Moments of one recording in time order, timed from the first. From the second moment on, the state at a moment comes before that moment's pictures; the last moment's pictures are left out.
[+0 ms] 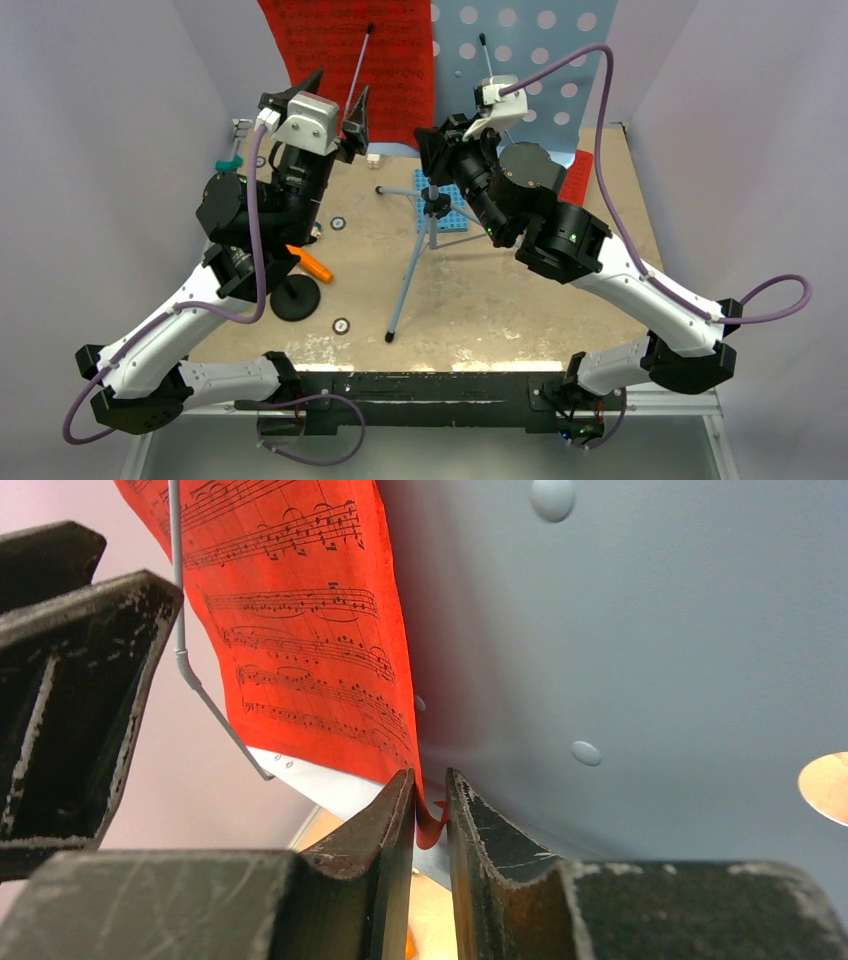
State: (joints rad) left arm -0.93 1.09 1.46 0.24 -0.50 0.53; right arm 1.10 1.37 1.75 -0.25 0.65 0.26
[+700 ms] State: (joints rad) left arm -0.91 1.16 1.50 0.19 -0.47 0.52; right arm 1.10 1.34 1.73 -0.25 0.63 0.27
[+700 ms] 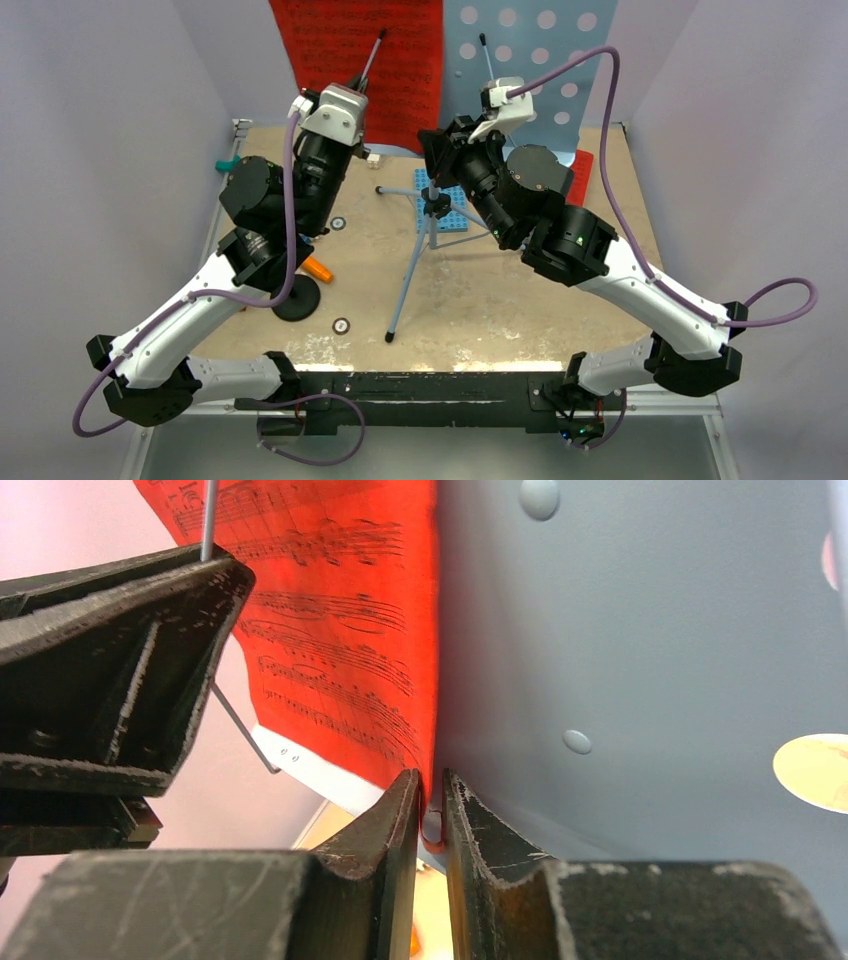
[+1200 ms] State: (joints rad) left arm -0.91 1.10 1.46 0.19 -0.45 0.50; right arm 1.10 1.33 1.72 -0.25 0.62 0.27
